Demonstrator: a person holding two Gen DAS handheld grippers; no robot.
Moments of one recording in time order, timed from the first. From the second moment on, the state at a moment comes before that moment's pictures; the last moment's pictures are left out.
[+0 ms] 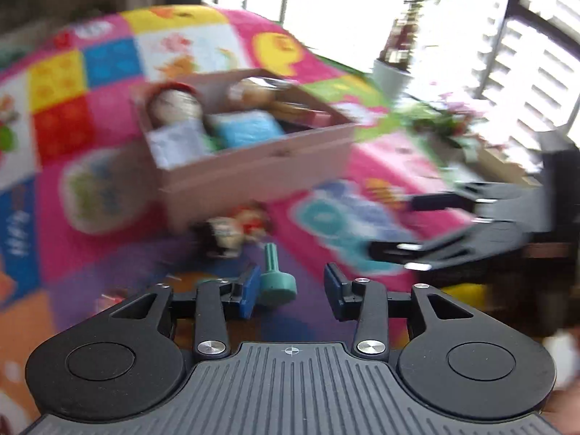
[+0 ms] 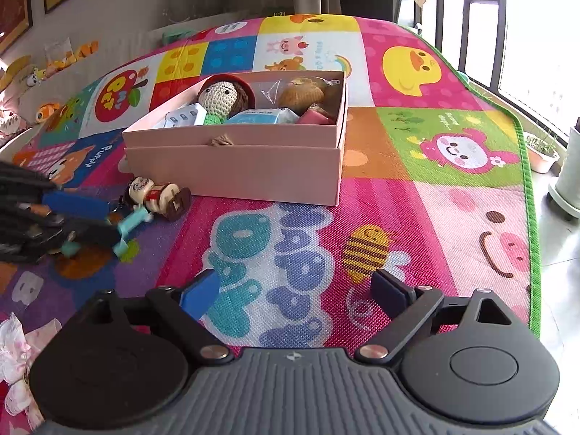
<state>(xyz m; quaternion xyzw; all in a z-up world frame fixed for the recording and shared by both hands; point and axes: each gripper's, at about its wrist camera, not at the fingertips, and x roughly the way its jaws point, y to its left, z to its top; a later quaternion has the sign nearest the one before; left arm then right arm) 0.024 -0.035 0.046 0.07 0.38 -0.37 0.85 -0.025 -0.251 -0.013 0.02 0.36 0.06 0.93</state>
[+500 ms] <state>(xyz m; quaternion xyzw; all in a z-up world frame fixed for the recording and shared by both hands) 0.024 -0.030 0.027 0.14 0.37 -0.25 0.88 -0.024 -0.255 -0.014 0.03 0.36 0.06 0.93</state>
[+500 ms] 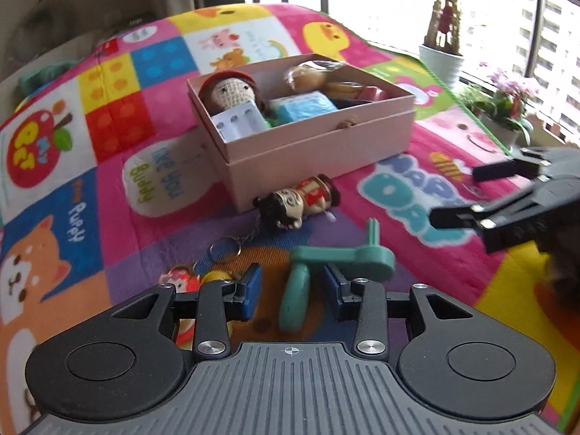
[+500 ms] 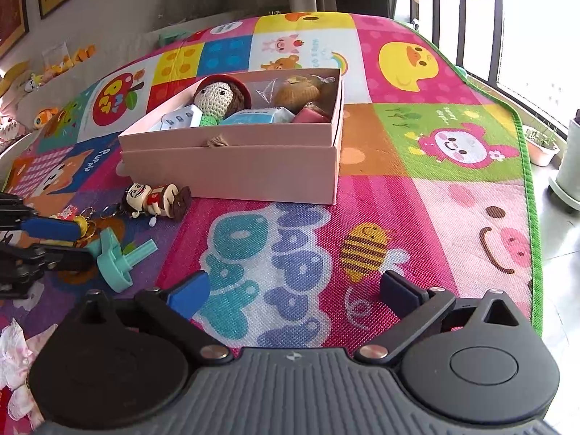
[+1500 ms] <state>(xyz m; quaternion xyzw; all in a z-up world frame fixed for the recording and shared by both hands) -0.021 0.014 0.069 0.04 0.31 -0.24 0.92 -0.095 -0.210 0.055 -0.06 0.35 0.23 0.90</state>
